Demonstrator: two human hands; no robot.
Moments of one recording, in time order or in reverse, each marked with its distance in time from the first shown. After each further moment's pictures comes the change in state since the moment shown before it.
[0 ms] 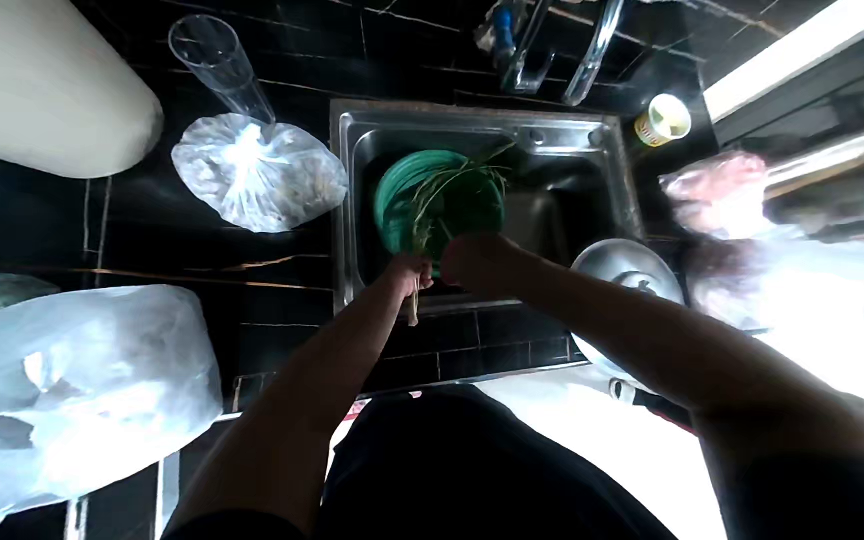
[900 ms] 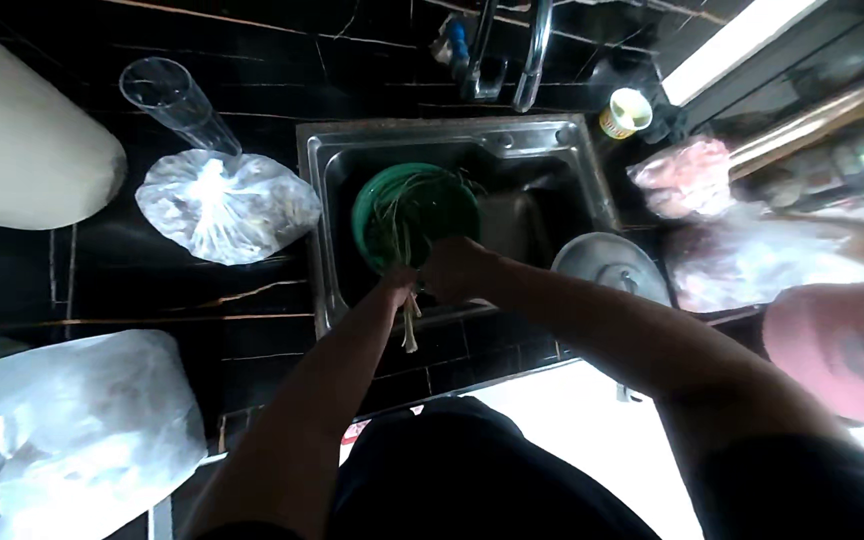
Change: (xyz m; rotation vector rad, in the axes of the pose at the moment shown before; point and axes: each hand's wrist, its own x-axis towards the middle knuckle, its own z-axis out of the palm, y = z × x) left_hand -0.024 0.024 0.019 0.397 0.004 0.032; right_hand -0.001 -0.003 -0.016 0.104 -0.069 0.078
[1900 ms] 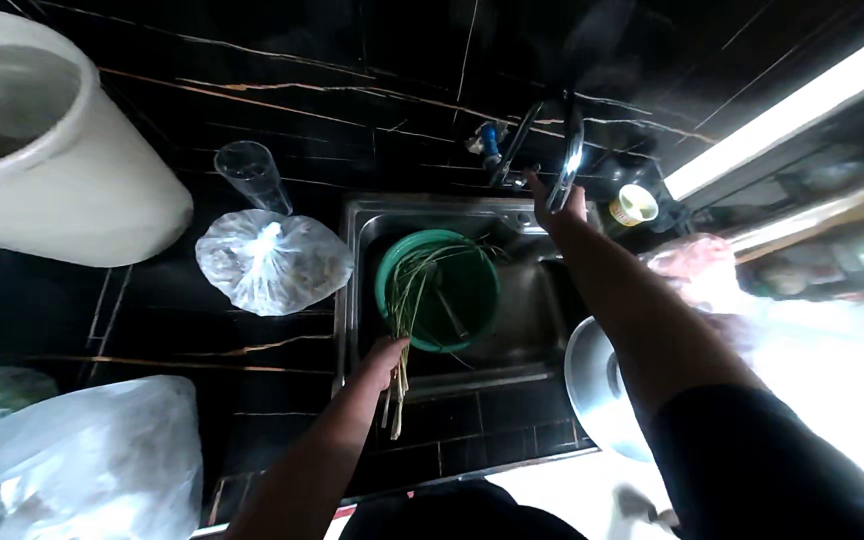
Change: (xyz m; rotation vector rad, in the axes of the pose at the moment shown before) left_hand 0.021 -0.059 -0.032 -0.345 0.137 -0.004; right_hand 0.042 0.230 -0.062 0.603 0.921 0.941
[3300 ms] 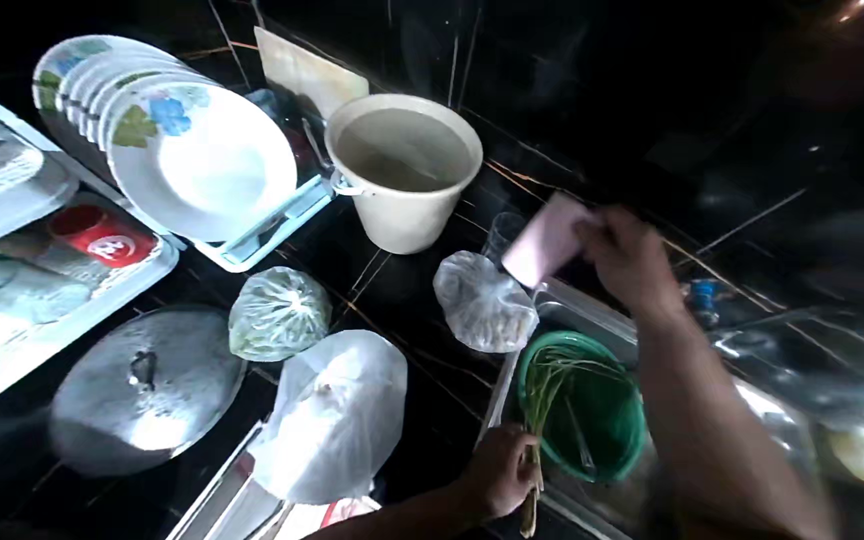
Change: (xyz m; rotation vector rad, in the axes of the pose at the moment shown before) left_hand -0.092 -0.047 -0.099 0.305 -0.066 0.803; right_hand -0.229 -0.332 -0.027 0.328 -0.232 -0.989
